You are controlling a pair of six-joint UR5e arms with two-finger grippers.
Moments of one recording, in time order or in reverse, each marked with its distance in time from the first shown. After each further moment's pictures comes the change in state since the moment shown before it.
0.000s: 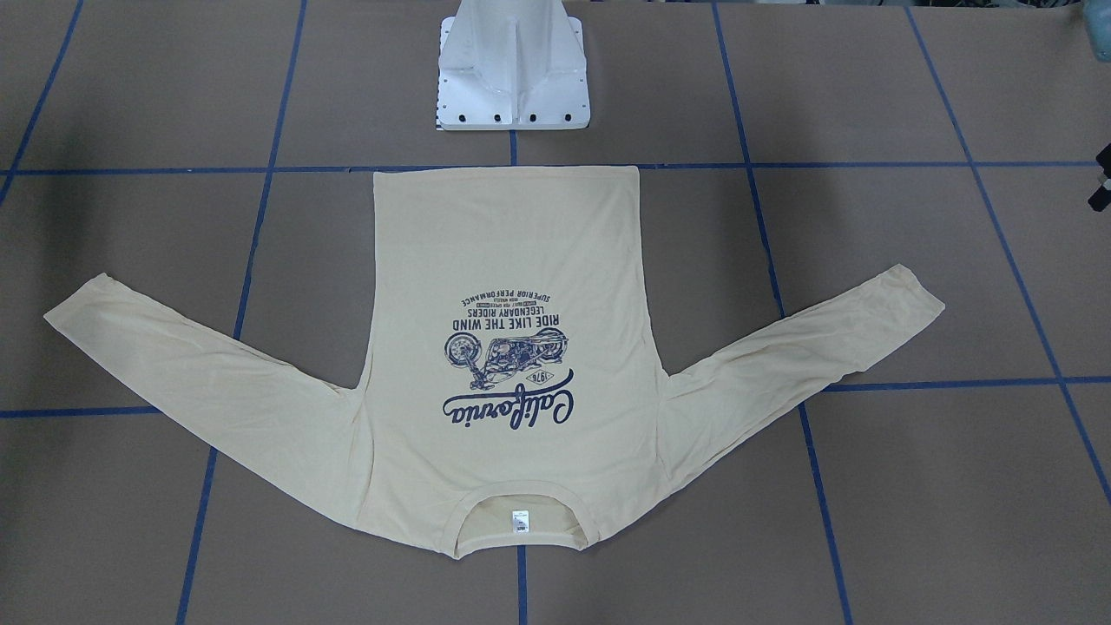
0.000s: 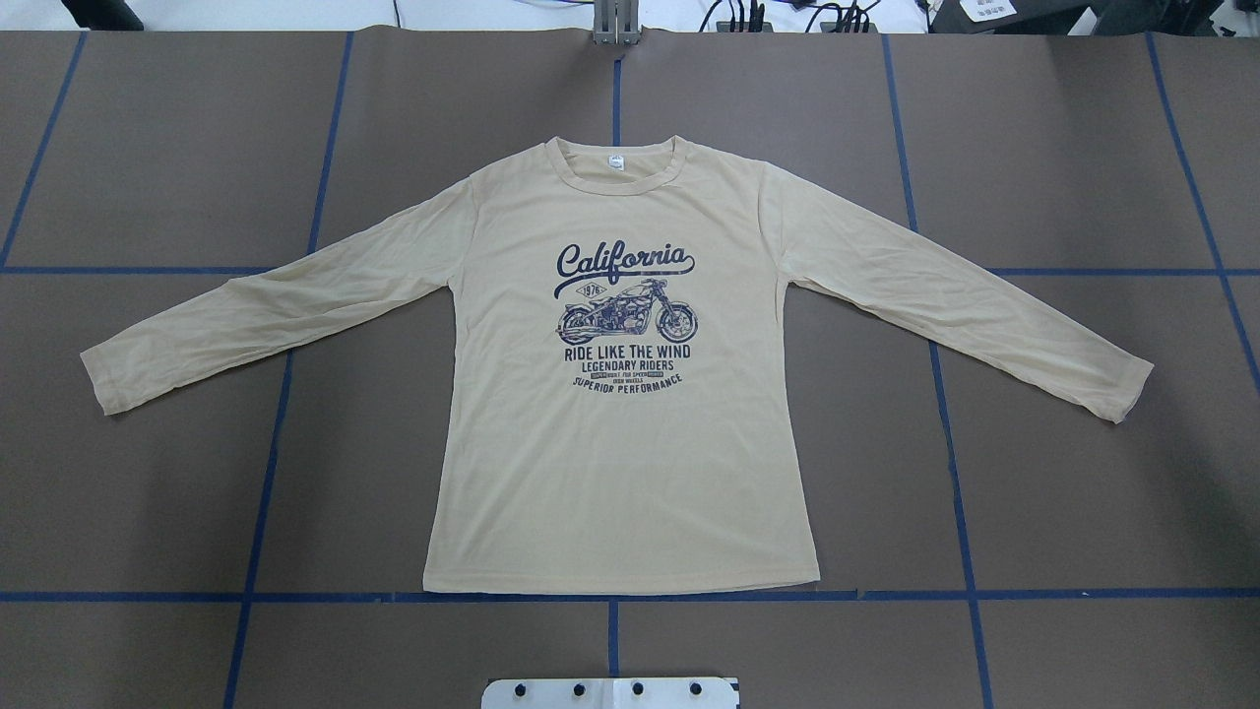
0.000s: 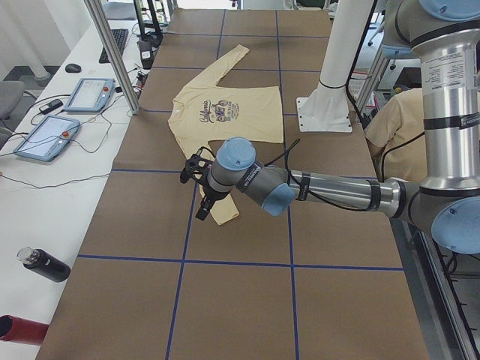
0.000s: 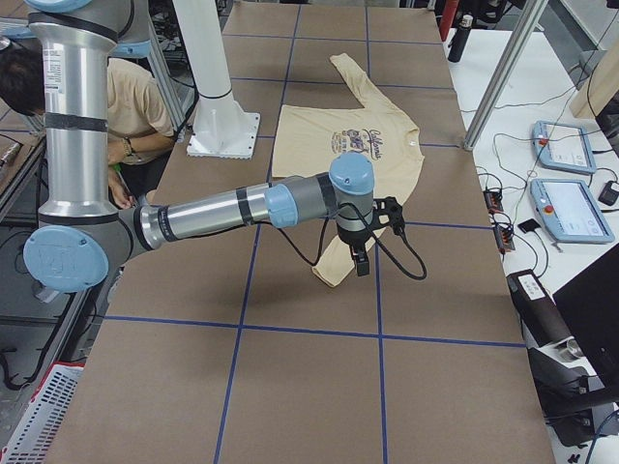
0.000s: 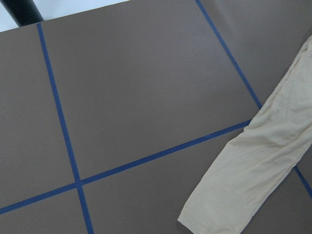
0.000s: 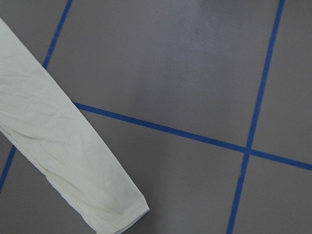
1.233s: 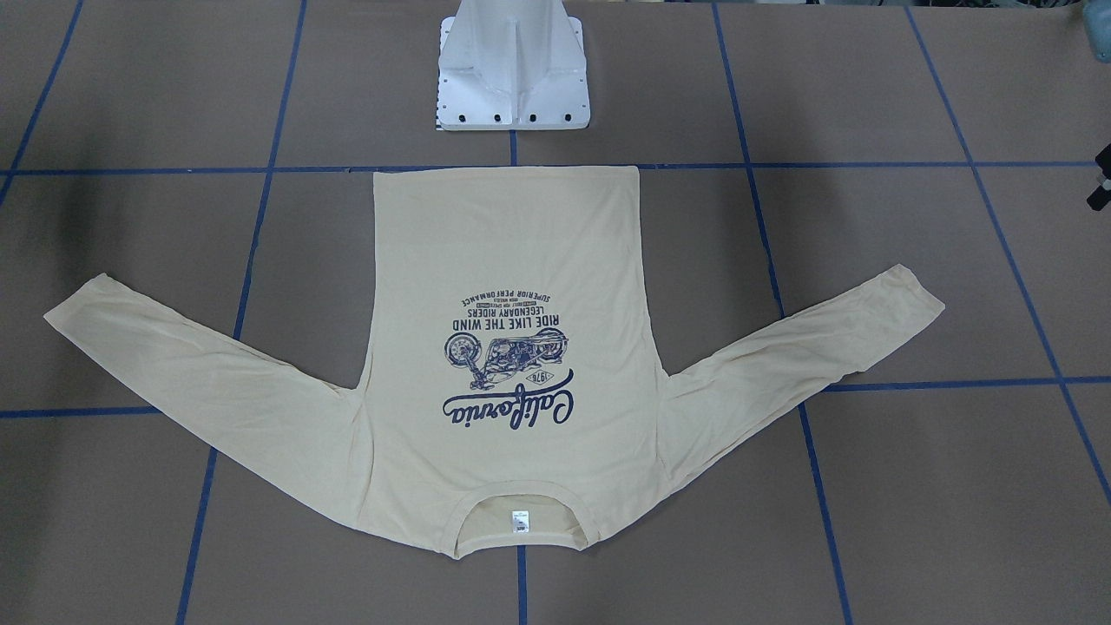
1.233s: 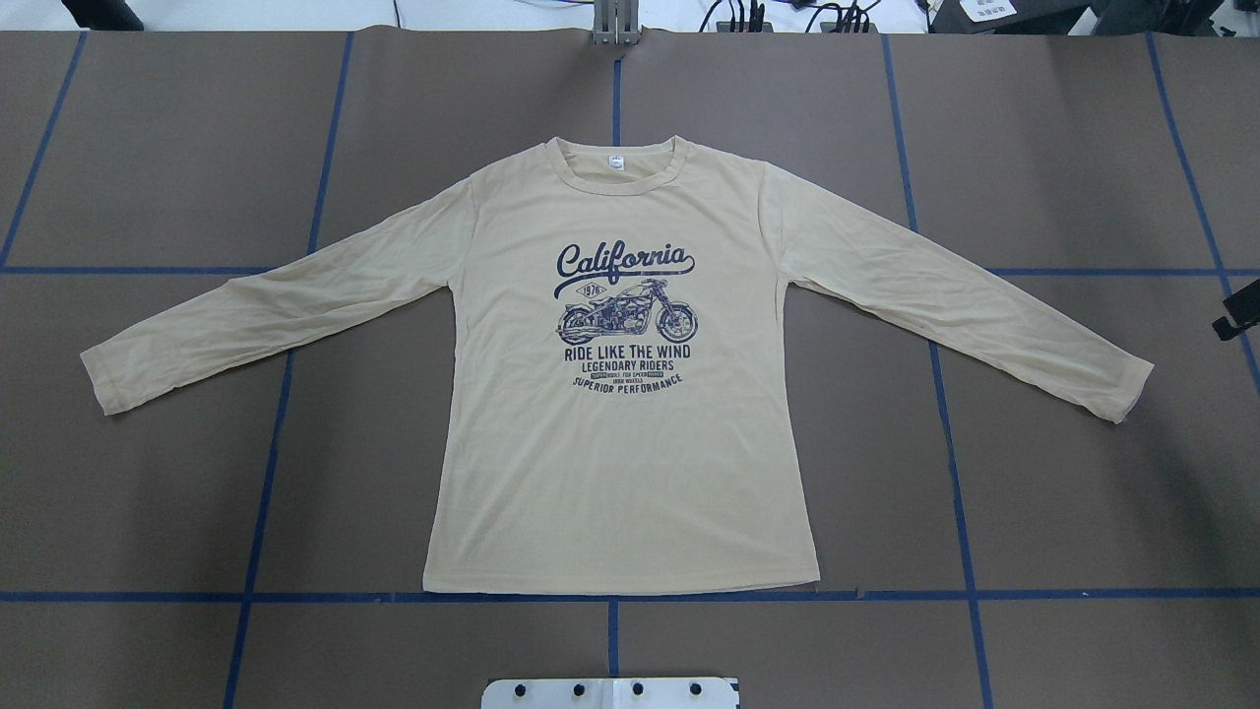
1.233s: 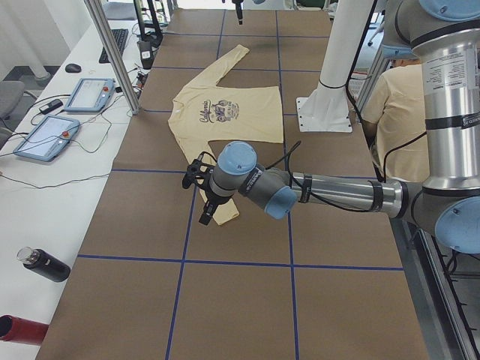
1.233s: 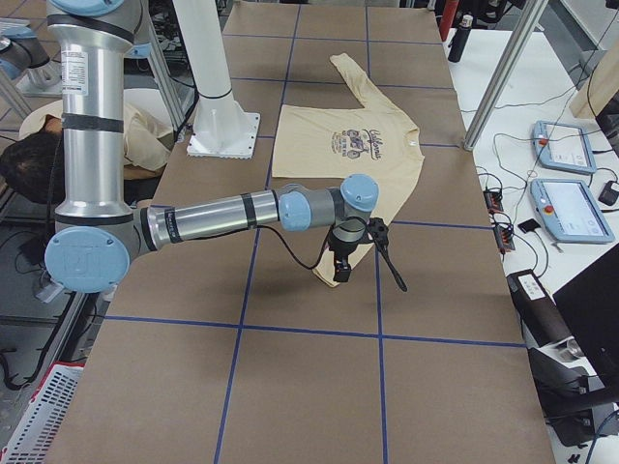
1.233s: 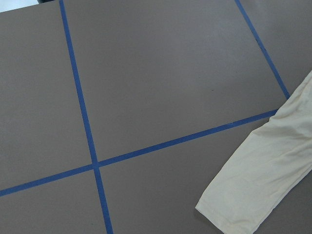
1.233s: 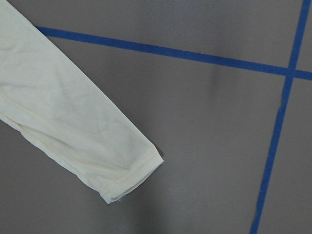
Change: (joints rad) left arm 0.000 0.015 -0.008 0.012 -0.010 0.000; right arm -0.219 -0.005 -0.072 -0.024 -0.002 0.125
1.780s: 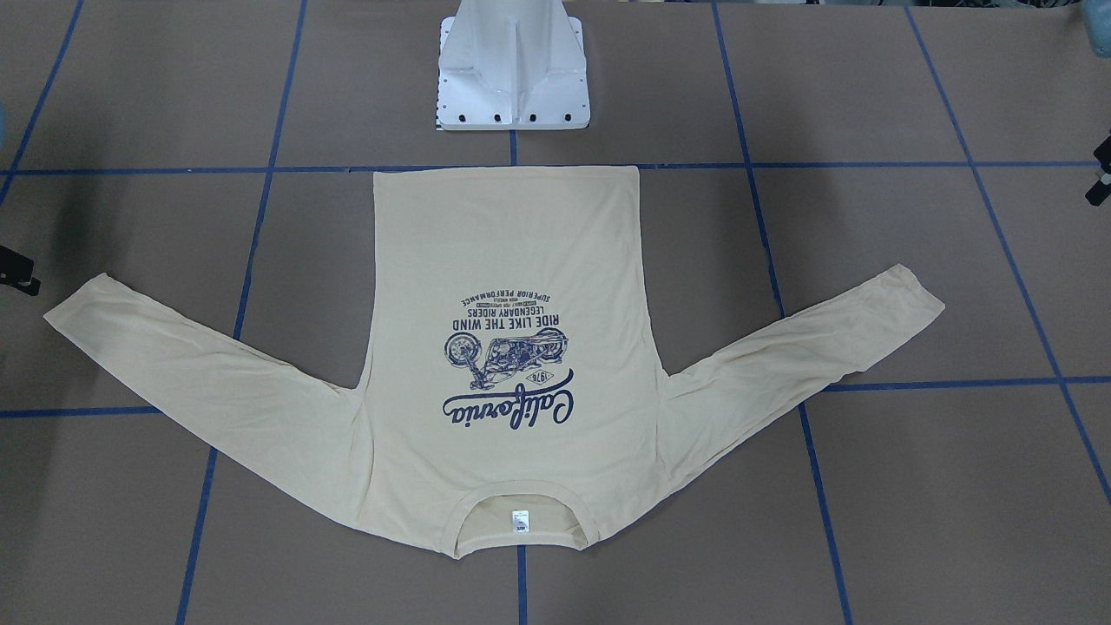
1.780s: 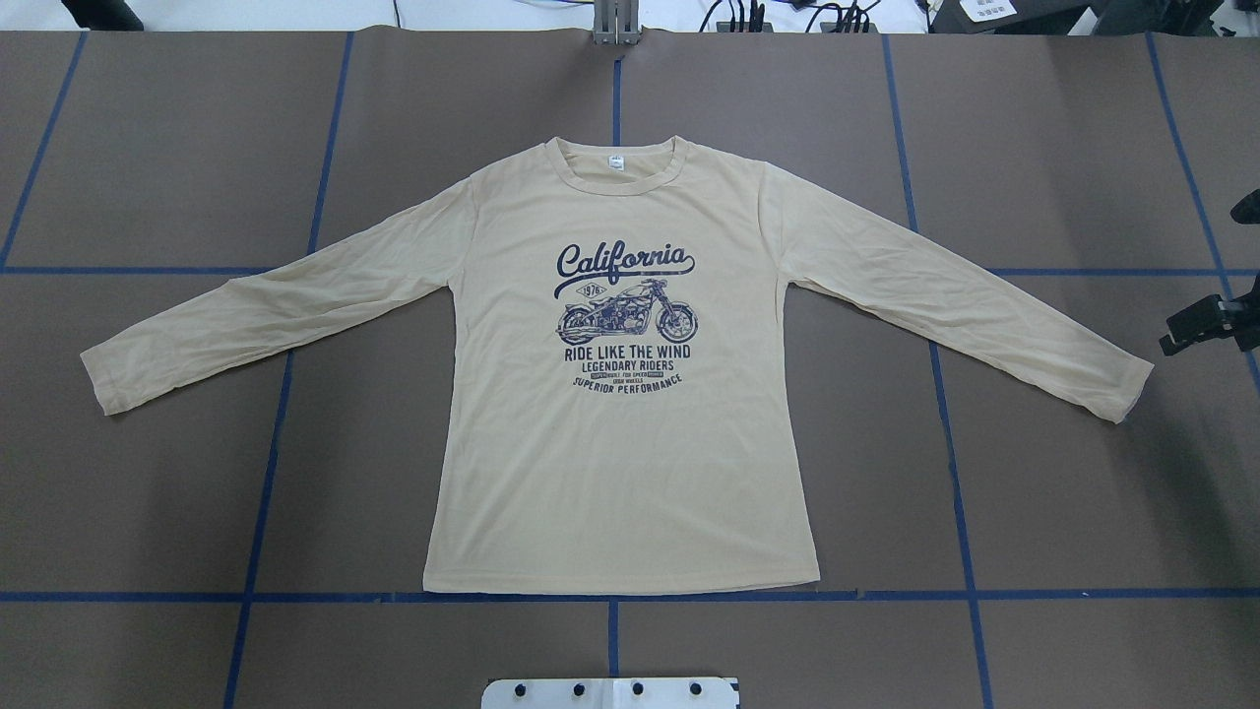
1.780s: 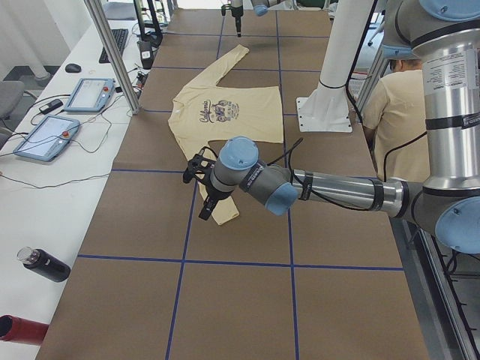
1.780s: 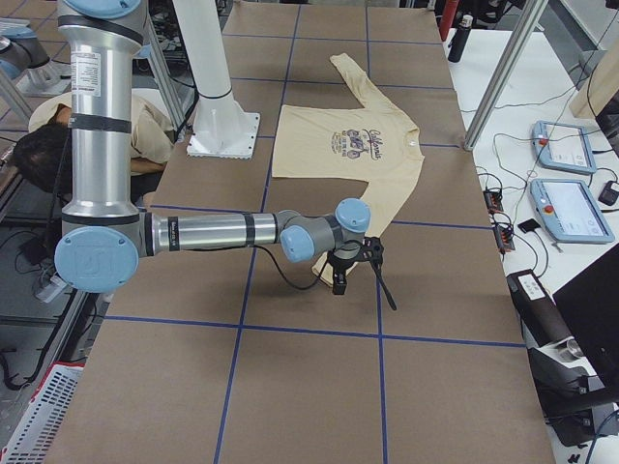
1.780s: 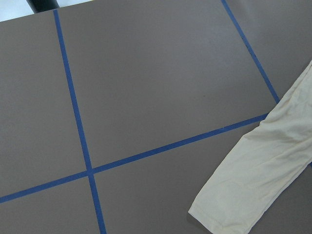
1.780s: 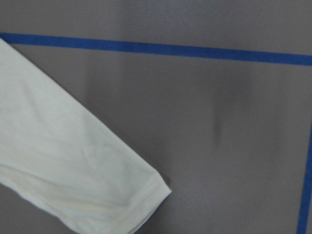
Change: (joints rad) left arm 0.000 0.001 -0.024 0.000 -0.001 -0.001; right arm -0.081 -0.007 -0.210 0.367 -0.025 0.277
